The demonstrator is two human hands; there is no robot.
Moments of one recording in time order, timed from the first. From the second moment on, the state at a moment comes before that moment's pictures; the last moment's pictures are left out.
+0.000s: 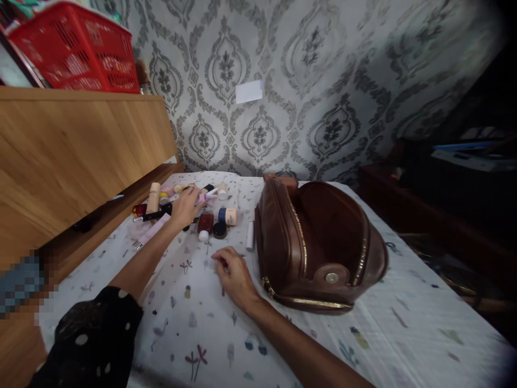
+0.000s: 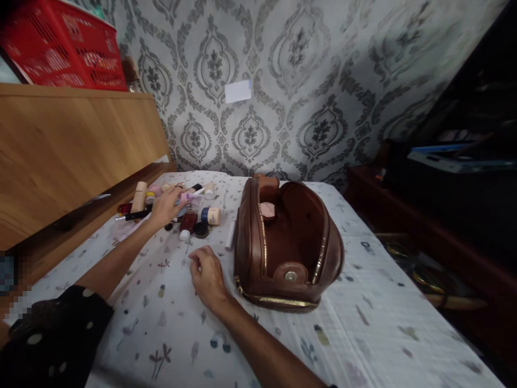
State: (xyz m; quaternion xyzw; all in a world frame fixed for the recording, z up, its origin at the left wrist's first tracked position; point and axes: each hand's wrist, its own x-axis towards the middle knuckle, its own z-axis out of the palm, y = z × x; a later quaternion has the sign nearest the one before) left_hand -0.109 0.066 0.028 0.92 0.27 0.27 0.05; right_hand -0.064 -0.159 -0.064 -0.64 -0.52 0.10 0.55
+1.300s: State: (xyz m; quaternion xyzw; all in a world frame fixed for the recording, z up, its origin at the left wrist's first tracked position) left_hand -0.217 -0.052 0.017 0.85 0.23 0.28 0.38; right_hand -0.080 -0.167 -0.047 -0.73 -0.54 0.04 0.42
